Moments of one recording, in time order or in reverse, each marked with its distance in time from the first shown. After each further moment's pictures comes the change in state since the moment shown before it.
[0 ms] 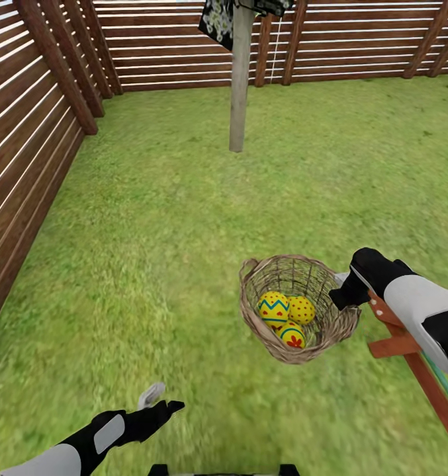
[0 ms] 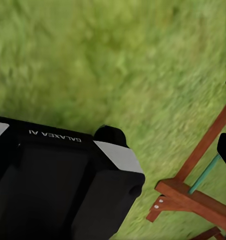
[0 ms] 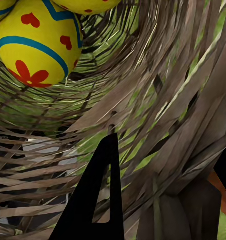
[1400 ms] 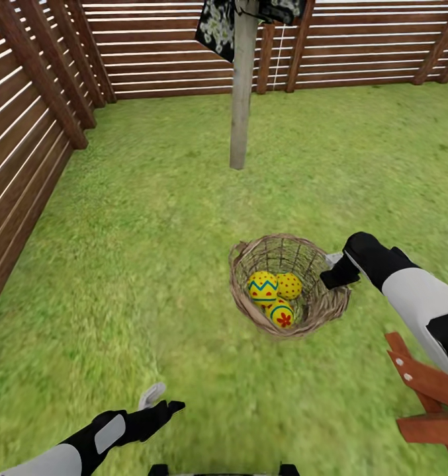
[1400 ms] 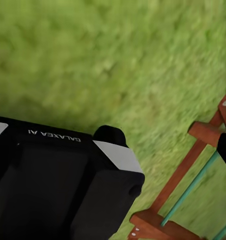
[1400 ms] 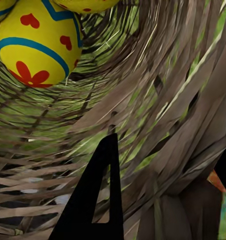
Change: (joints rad) left arm 0.000 -0.003 0.000 0.000 -0.002 0.000 0.001; right arm 0.000 -0.004 -0.011 -0.193 0.019 -0.002 0.018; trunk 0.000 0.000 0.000
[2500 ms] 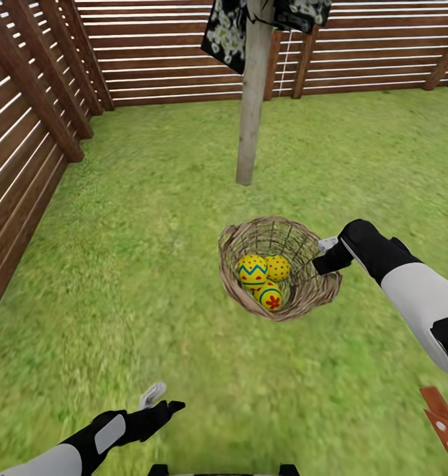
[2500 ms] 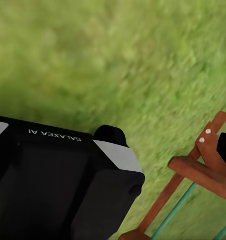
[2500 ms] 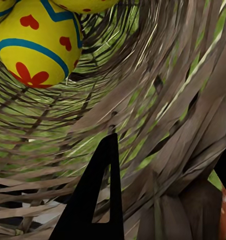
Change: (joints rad) left arm 0.000 0.000 0.000 0.000 0.000 0.000 0.002; right arm 0.001 -0.001 -0.015 -0.154 -0.024 0.013 0.003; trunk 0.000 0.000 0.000
